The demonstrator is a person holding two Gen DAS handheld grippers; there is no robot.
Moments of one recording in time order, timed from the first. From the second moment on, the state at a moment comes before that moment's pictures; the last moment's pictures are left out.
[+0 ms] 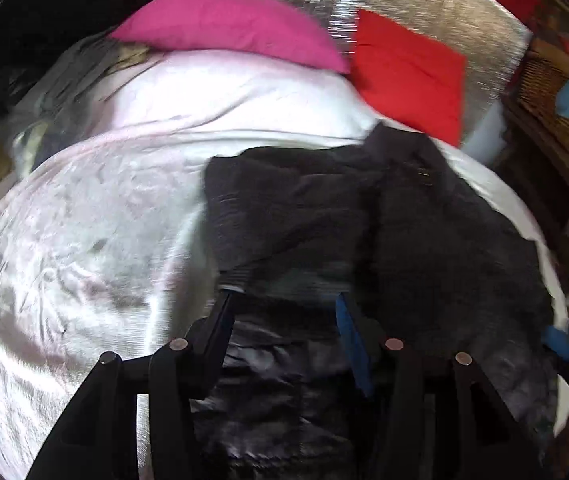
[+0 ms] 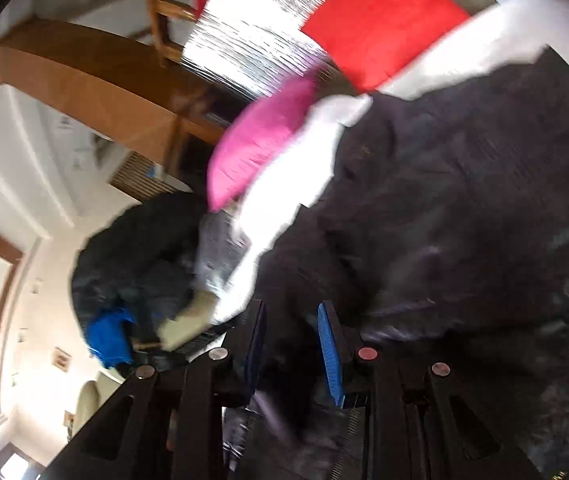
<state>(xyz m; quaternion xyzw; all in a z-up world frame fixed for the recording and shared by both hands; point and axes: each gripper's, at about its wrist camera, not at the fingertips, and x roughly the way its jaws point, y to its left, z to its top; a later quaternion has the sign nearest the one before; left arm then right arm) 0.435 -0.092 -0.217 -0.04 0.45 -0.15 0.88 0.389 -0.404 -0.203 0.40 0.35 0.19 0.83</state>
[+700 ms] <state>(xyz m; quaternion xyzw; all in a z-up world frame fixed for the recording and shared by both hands) 0.408 -0.137 -0.255 -0.13 0.54 -0.37 0.74 0.367 -0.436 -0.183 0.35 0.30 0.09 0.88</state>
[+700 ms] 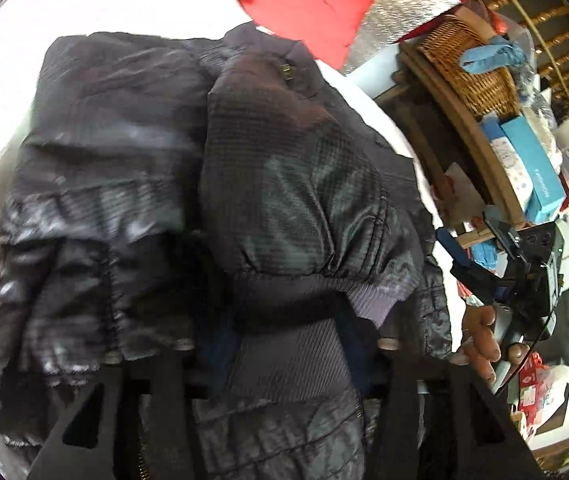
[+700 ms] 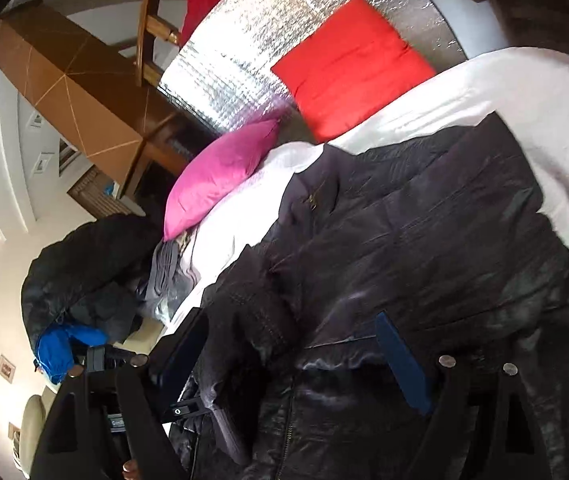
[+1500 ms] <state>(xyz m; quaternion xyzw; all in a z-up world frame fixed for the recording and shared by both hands) 0.441 -0.236 -0.216 -0.22 0.43 -0.43 0.76 0.346 -0.398 -0.182 0.14 0.37 0.14 0.91</state>
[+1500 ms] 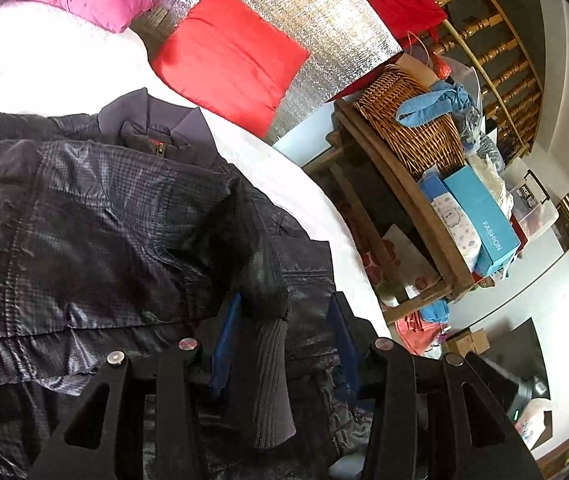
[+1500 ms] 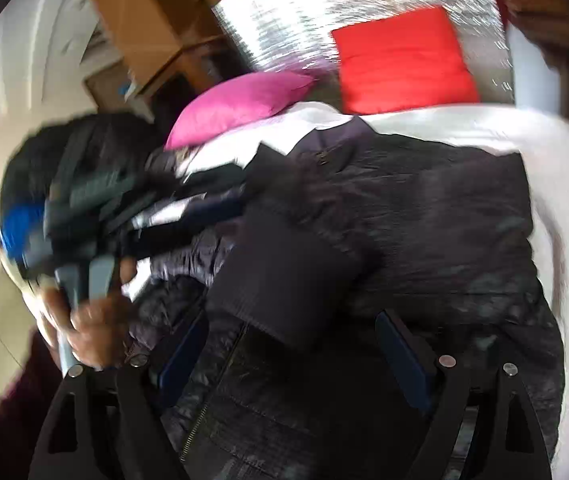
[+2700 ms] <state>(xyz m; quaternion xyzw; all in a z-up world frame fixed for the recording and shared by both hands) 0.492 -0.062 -0.254 -0.11 0.48 -0.12 0.86 0.445 -0.547 -0.223 0.36 0.37 -0.09 0.85</state>
